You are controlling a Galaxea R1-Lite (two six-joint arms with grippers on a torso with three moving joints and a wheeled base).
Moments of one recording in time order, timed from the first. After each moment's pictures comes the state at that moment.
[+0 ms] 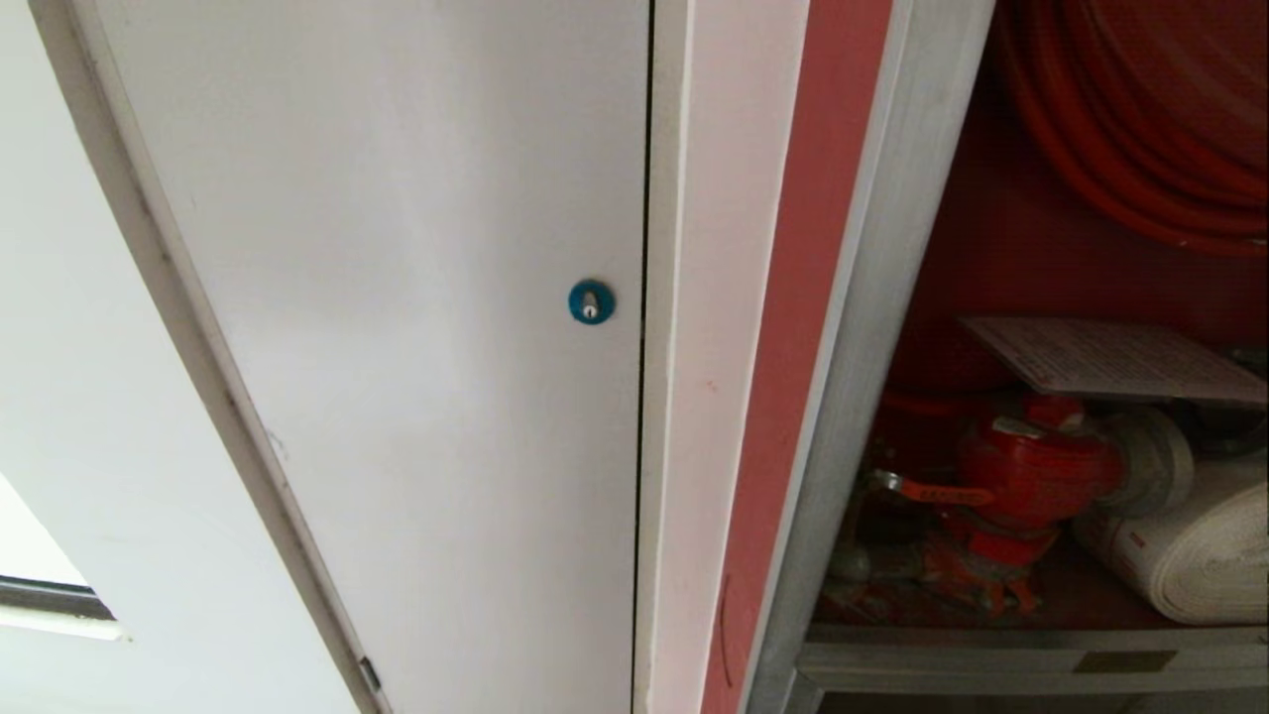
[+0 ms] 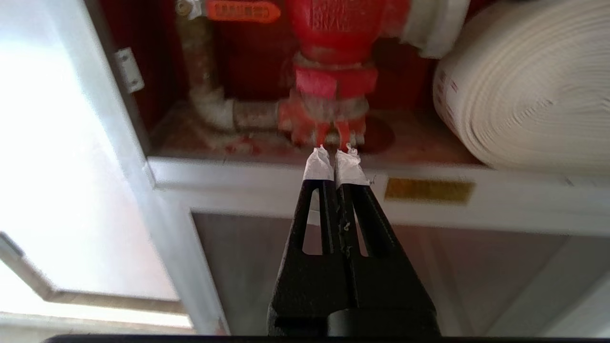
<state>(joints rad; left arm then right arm) -0.01 0.00 0.00 0.00 -0.01 0.02 0.00 0.00 0.00 -0.01 0.00 0.01</state>
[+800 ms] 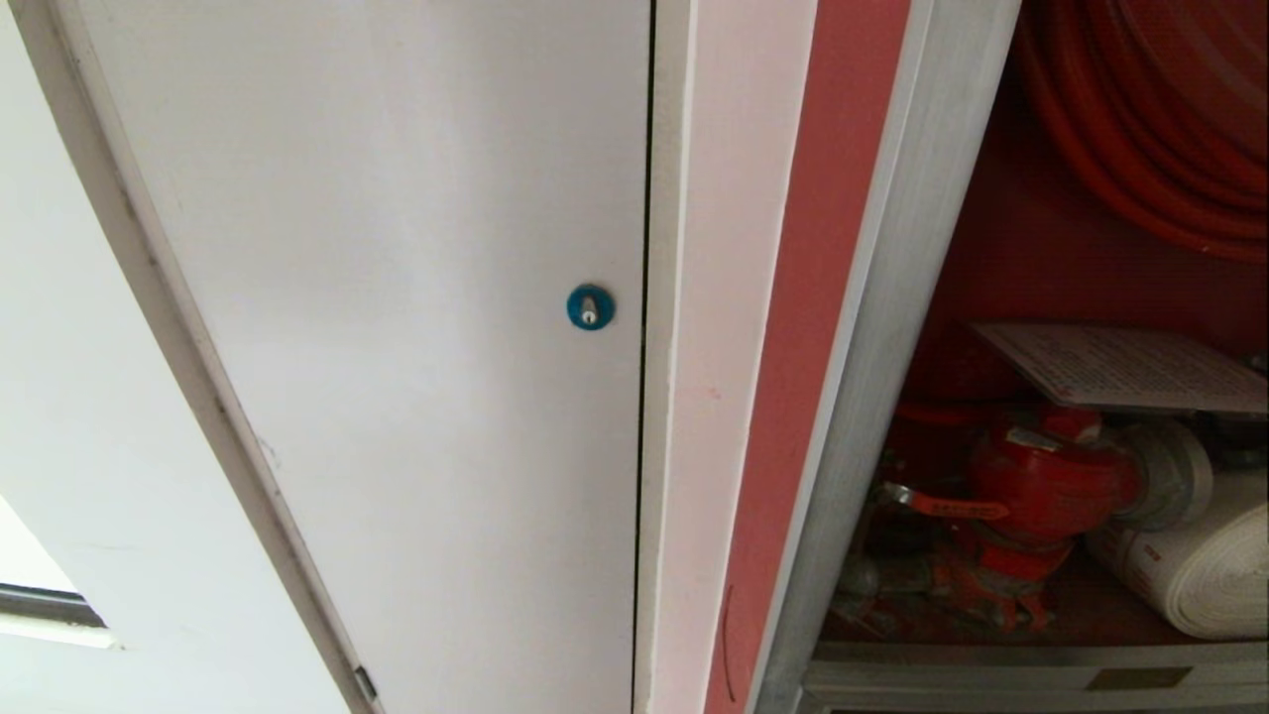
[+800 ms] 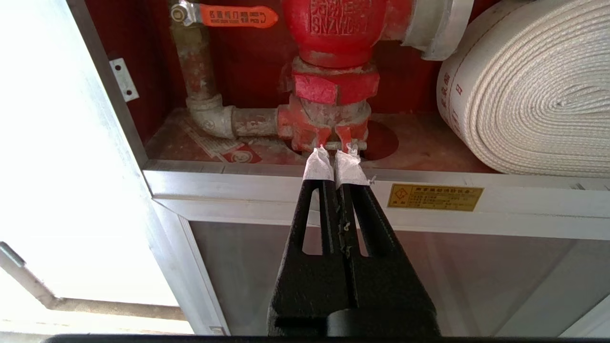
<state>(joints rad) -0.01 0.00 0.00 0.00 -0.01 0.01 0.00 0.00 0.00 -0.01 0.00 0.02</state>
